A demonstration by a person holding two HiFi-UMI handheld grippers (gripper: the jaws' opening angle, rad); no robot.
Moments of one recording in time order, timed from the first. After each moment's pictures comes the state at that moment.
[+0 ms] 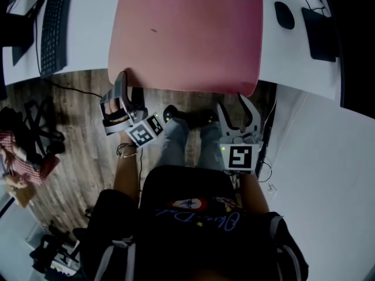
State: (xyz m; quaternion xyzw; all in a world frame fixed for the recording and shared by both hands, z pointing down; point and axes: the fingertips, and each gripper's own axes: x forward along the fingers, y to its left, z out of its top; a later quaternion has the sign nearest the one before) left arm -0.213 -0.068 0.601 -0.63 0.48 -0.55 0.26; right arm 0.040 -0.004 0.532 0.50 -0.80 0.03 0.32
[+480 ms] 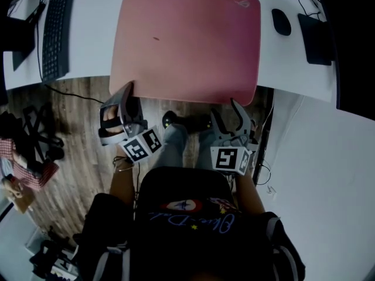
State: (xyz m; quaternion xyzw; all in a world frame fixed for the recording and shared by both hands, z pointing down) left arm -0.209 -0.064 0.554 -0.68 0.48 -0.51 0.23; right arm 0.022 -0.001 0.554 0.47 -0.79 -0.03 0.39
